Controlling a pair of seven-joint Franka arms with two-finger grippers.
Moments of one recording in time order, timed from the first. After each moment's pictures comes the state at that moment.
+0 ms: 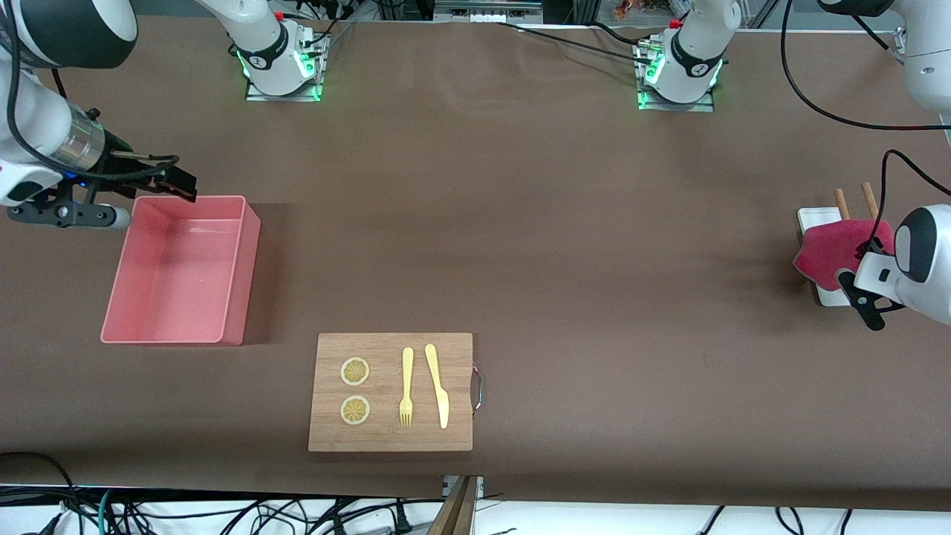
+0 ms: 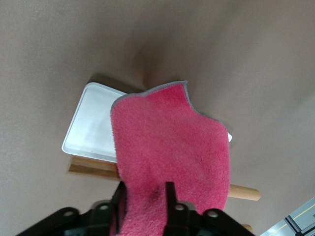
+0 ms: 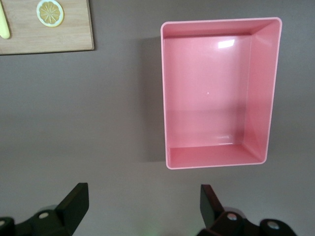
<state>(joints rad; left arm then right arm) 0.31 0.65 -0.02 -1.51 0.45 1.74 1.17 0.15 0.07 -0.05 -1.66 -0.02 1.59 0.14</state>
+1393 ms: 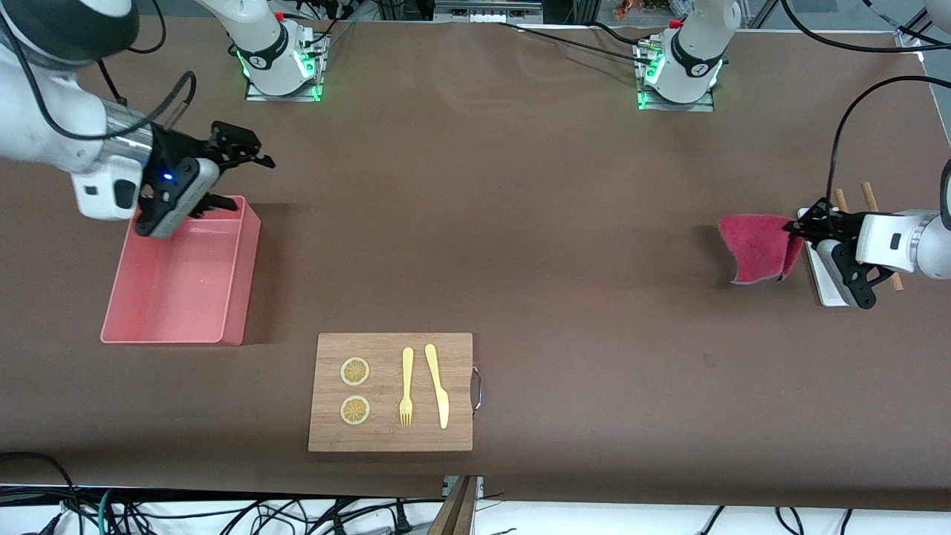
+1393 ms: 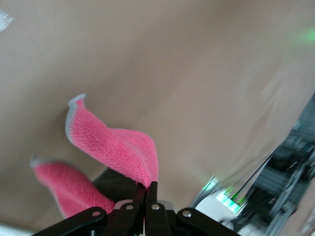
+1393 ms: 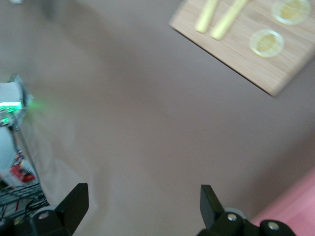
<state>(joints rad) 0.30 0.43 -0.18 -1.44 -0.23 1.34 0.82 0.16 0.12 0.00 -1.67 0.50 1.62 -0.64</state>
